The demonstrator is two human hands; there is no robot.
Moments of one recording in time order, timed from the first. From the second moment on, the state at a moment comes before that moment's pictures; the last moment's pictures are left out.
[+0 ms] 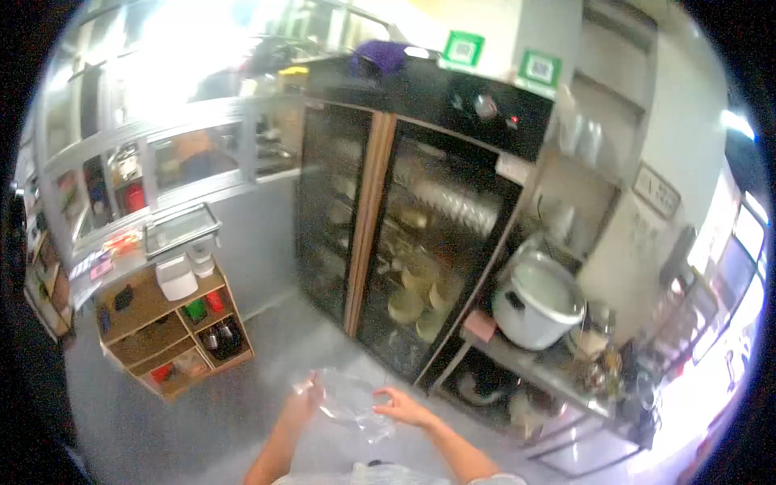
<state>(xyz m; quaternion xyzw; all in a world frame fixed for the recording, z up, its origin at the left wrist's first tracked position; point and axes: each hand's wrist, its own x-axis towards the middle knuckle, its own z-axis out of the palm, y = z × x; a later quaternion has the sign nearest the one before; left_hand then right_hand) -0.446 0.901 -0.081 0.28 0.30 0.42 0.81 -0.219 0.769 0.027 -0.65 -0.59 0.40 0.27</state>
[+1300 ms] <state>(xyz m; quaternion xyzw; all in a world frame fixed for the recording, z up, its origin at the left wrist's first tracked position) -0.997 0.970 -0.090 0.50 0.62 0.54 0.26 -0.722 1.011 -0.064 -0.43 -0.74 0.48 0.22</state>
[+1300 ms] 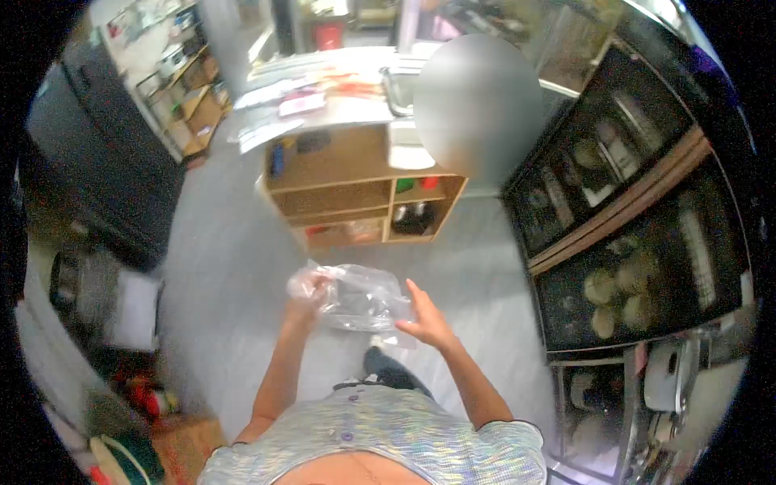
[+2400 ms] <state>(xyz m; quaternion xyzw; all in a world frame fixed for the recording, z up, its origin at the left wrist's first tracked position) -0.874 1.100 -0.015 0.70 0.29 0.21 0.62 -0.457 0.901 0.202 -0.82 -0.39 -0.05 0.42</state>
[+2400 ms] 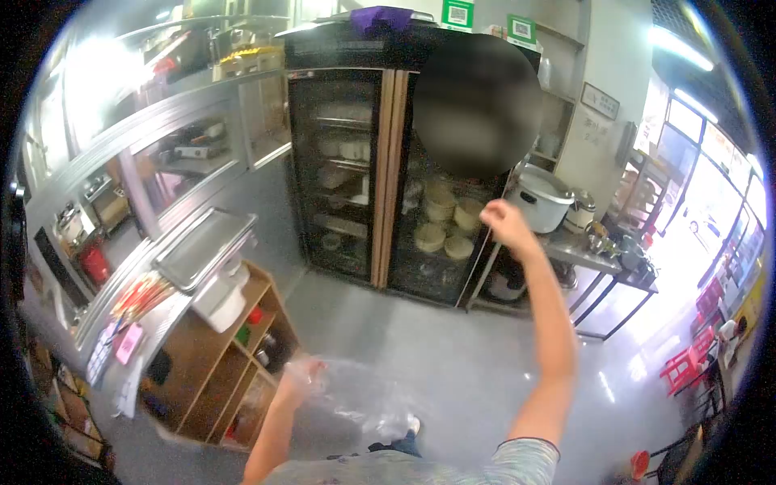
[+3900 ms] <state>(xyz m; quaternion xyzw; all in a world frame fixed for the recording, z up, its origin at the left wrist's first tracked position) -0.086 1.407 -0.049 0.62 0.32 0.10 0.71 0.184 1.225 0.685 -0.96 -0.18 -0.19 0.12</state>
